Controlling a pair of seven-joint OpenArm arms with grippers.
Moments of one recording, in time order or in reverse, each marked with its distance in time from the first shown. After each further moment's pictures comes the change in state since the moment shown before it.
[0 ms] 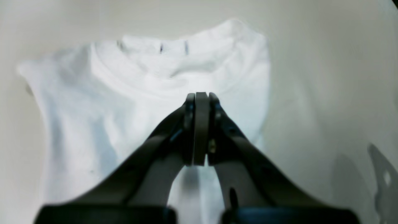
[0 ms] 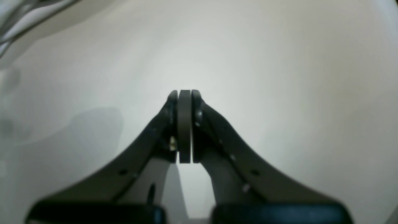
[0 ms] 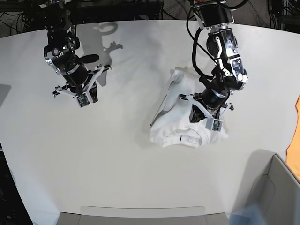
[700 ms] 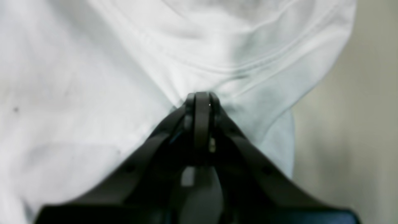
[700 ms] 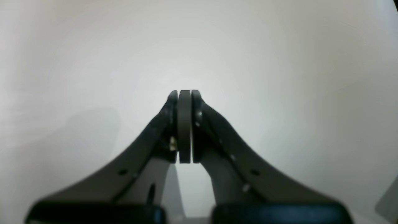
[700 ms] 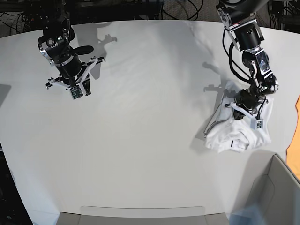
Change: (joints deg) left arm -9.3 -15.9 -12.2 -23.5 -0.9 -0.1 -6.7; right arm -4.1 1.4 2.6 3.0 -0.1 -0.2 -0.2
